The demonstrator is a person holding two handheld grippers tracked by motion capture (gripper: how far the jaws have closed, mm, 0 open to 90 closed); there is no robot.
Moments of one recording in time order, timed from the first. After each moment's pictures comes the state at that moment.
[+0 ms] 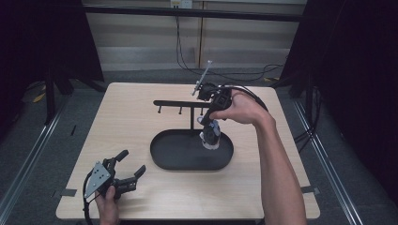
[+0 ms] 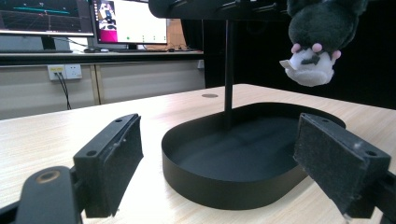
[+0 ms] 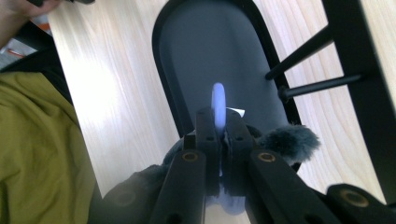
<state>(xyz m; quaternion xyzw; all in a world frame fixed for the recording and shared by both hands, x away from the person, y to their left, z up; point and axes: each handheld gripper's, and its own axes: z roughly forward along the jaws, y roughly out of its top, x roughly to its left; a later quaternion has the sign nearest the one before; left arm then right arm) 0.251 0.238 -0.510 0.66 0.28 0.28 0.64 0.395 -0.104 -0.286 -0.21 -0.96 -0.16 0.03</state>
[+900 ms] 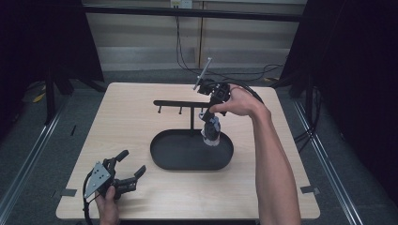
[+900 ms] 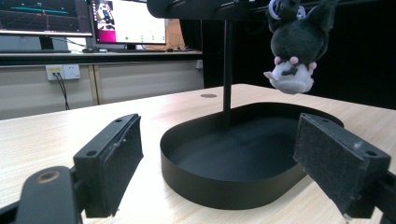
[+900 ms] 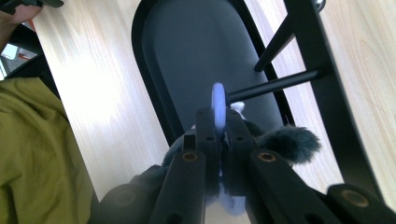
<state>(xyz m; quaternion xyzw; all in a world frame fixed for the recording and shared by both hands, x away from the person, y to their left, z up) 0.251 0.236 -0.511 0.65 0.29 0.27 0.65 0.432 -0.108 -0.305 -0.24 -0.96 -0.14 0.06</state>
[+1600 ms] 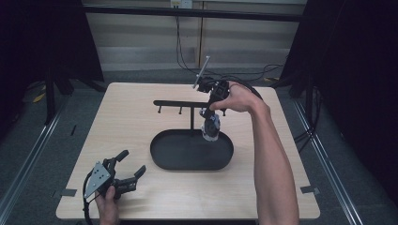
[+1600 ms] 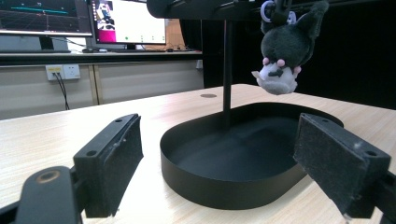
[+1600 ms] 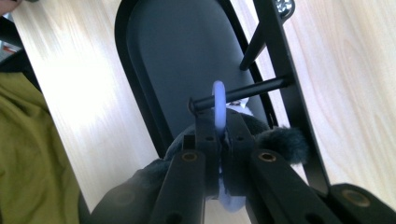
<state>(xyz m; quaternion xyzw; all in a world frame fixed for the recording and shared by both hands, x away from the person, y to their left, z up) 0.251 0.237 -0.511 0.65 0.28 0.27 0.65 0.444 -0.109 -0.307 -0.23 -0.96 -0.13 0.04</state>
